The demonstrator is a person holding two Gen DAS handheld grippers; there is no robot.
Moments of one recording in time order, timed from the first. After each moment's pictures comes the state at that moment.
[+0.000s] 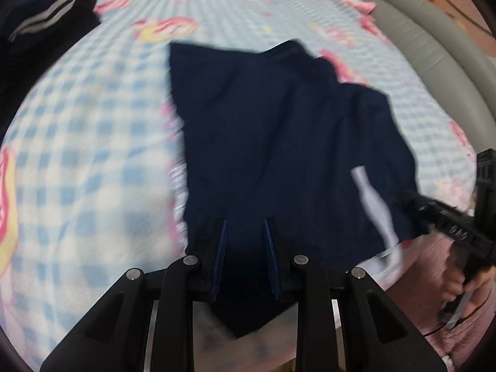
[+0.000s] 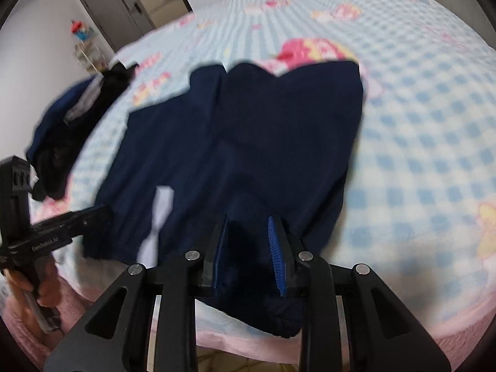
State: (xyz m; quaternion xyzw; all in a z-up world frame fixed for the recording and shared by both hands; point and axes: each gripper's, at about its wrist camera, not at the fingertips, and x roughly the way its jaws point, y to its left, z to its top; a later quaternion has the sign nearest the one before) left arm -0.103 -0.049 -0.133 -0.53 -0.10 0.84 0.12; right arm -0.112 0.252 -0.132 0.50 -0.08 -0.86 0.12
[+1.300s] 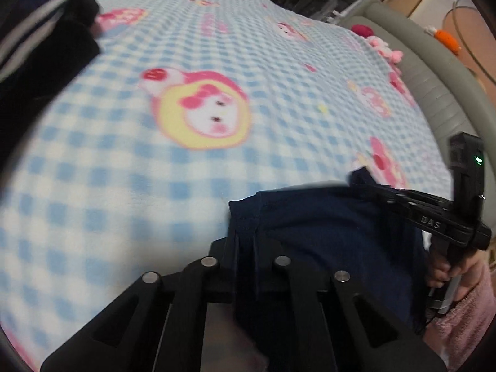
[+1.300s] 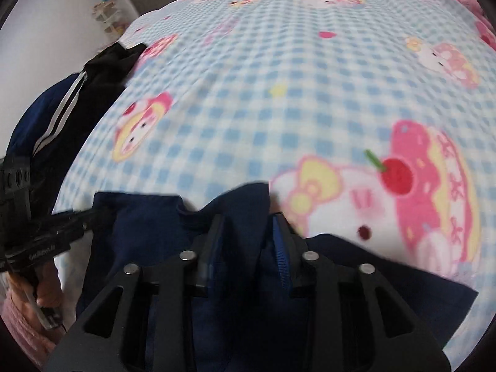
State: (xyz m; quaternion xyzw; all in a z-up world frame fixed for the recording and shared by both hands) left arm -0.259 -0.094 -0.134 -0.48 -0.15 0.86 0.10; right arm -0.321 0.160 -0.125 0.52 0.00 -0.83 0.19
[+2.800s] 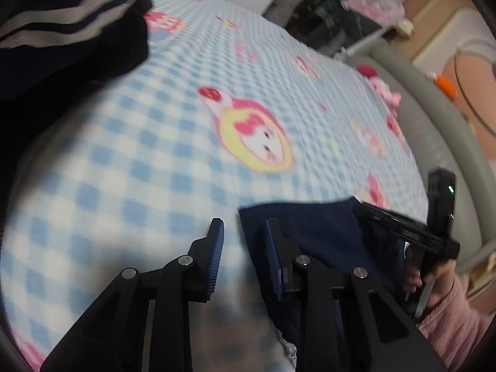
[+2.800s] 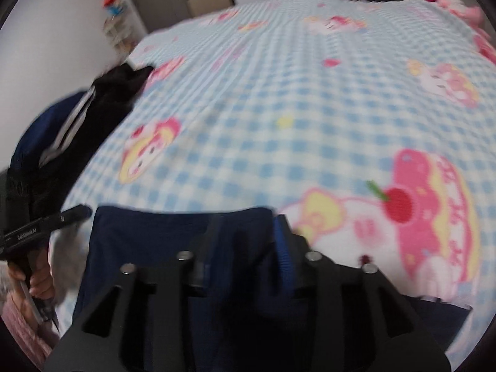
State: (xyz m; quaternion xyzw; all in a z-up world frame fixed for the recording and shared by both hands) left arm -0.246 -0.149 -0.142 -0.44 -0.23 0.86 0.12; right arm -0.338 0.151 -0.129 0.49 0.00 -0.85 0.20
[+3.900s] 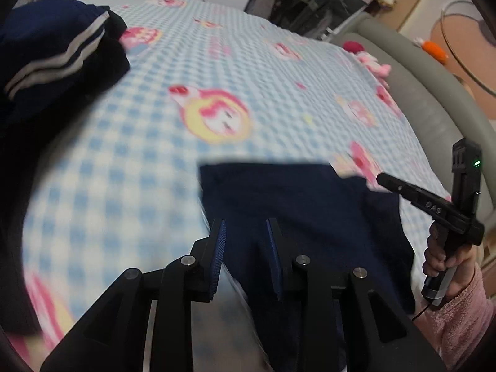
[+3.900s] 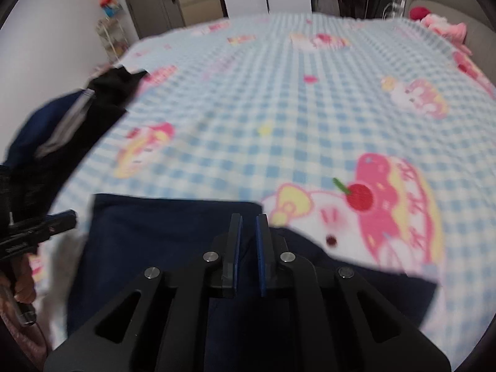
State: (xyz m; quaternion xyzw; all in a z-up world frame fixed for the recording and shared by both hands) left arm -0.187 -0.113 -0.100 -0.46 -0.16 0.87 0.12; right arm -0.268 0.177 -0.075 0.44 -0.01 -0.88 0.17
